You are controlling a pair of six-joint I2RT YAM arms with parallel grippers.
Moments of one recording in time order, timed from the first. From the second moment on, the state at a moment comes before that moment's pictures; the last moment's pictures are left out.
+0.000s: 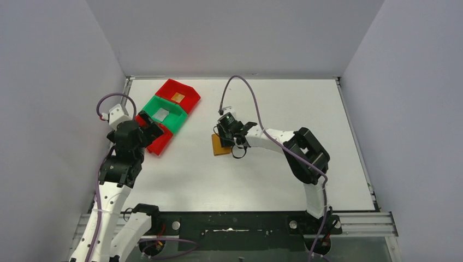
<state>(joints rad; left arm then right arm) -0.16 0.76 0.87 -0.56 -0.41 -0.61 0.80 2.03 1.40 -0.28 0.19 0.41</state>
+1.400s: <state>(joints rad) -0.16 0.85 0.67 -0.47 0.09 -0.67 0.91 1.79 1.10 -0.33 0.20 0.59</state>
